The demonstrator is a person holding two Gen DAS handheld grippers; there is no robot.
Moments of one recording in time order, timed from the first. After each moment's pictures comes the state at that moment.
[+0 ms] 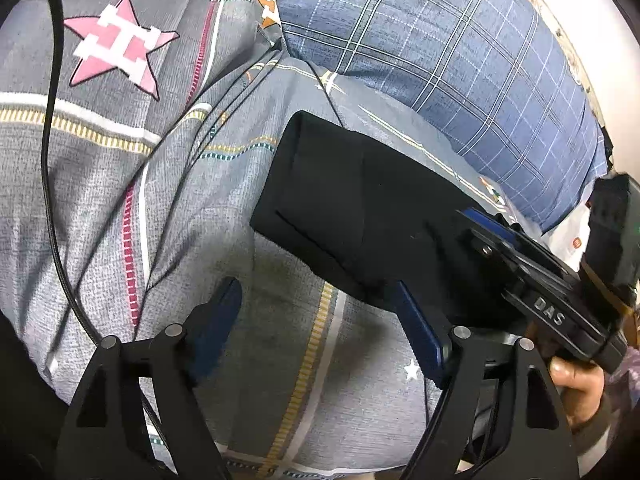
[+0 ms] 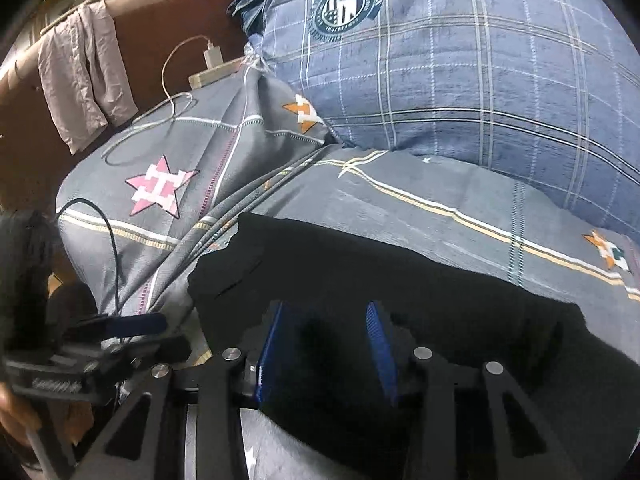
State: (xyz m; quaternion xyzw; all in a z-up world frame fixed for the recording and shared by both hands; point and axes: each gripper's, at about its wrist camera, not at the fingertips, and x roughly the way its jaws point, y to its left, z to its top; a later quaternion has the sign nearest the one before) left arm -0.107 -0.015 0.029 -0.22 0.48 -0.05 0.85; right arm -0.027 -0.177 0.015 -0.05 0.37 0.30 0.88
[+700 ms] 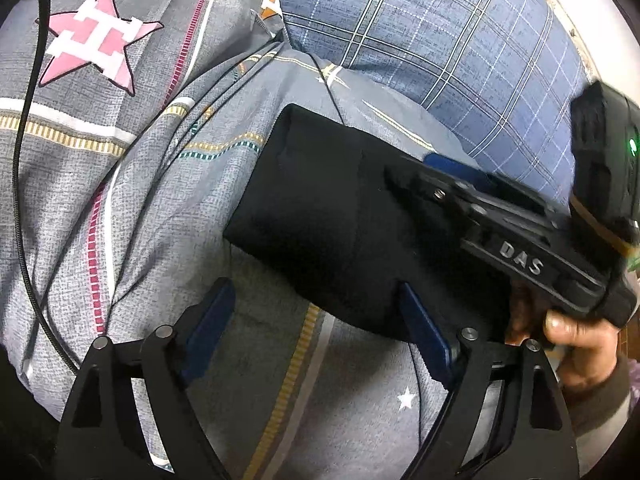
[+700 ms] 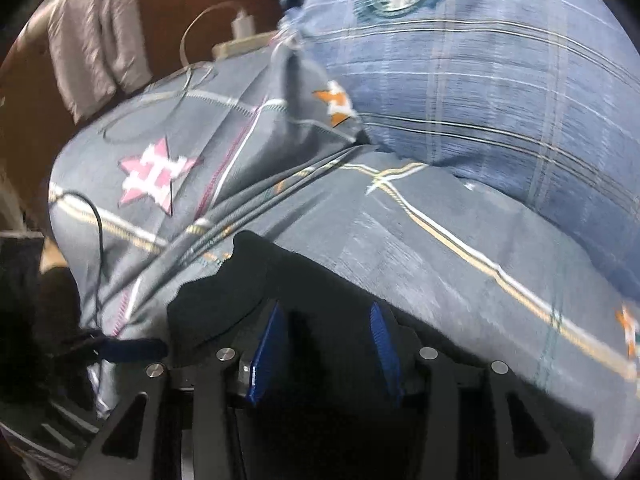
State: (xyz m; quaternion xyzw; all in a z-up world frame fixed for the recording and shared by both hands) left arm -0.082 -0.031 0.021 -0.22 0.49 -0.03 0.85; right arm 0.023 -0.132 0.013 -0.13 0.37 0.36 0.85
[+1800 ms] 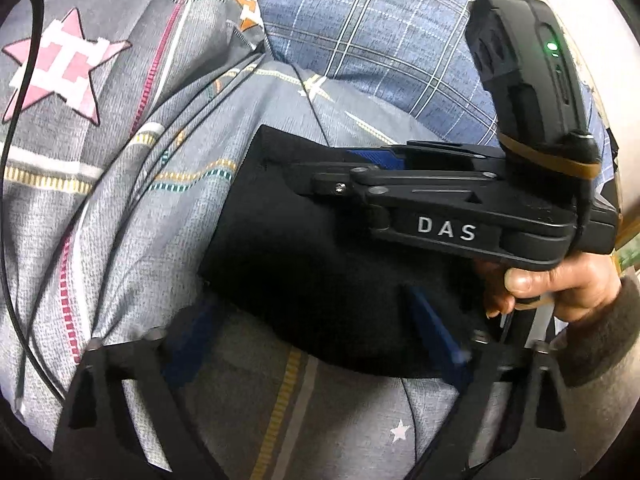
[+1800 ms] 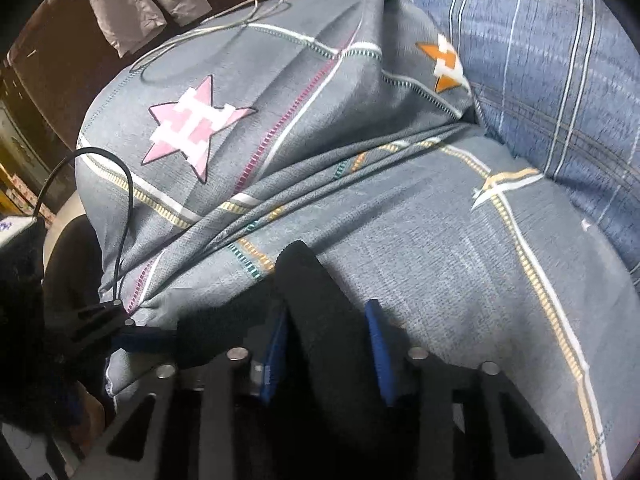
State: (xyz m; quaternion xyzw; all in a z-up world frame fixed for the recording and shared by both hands) left arm -0.060 -0.035 0.026 -0.20 0.47 -0.05 0.86; right arm 0.064 -0.083 -0.008 -0.18 0.42 0.48 0.75
